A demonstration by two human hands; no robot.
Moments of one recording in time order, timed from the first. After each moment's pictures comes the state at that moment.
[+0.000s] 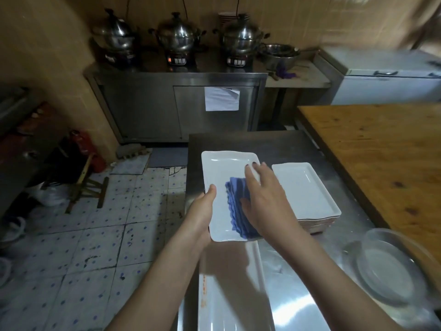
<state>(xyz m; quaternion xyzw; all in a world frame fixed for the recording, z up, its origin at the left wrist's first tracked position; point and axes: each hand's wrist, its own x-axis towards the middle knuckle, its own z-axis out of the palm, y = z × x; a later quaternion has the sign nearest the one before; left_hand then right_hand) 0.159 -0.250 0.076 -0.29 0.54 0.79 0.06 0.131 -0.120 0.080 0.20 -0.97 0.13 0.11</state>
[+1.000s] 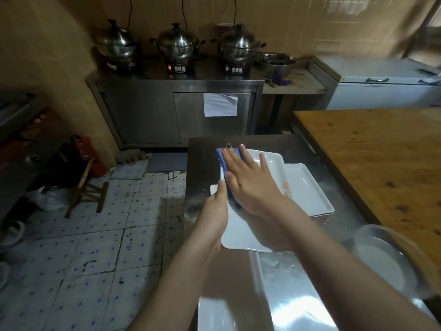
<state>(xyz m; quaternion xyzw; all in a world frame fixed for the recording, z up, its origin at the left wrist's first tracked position) 0.187 -0.226 0.098 -0.23 0.63 0.74 0.00 0.117 -0.137 0.105 0.28 -0.95 0.10 0.06</state>
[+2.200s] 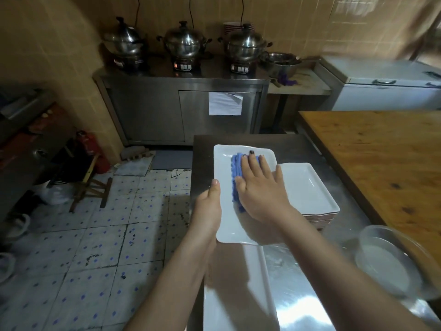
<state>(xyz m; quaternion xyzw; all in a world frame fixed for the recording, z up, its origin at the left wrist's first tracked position) 0.198 -0.241 0.099 -0.26 0.64 0.72 -0.05 0.141 -0.141 0.101 0.18 -0.98 0.08 0.00</state>
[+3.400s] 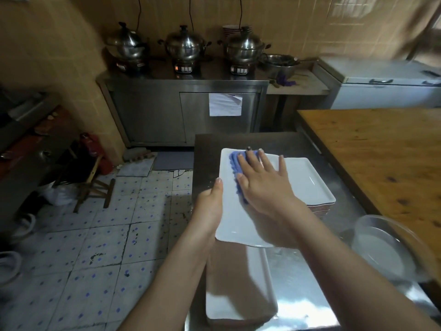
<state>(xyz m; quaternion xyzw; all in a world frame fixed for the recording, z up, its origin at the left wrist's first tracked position) 0.227 -0.240 0.105 -0.26 0.68 0.68 -0.03 0.160 -0.129 0.108 0.21 -0.98 0.01 0.02</state>
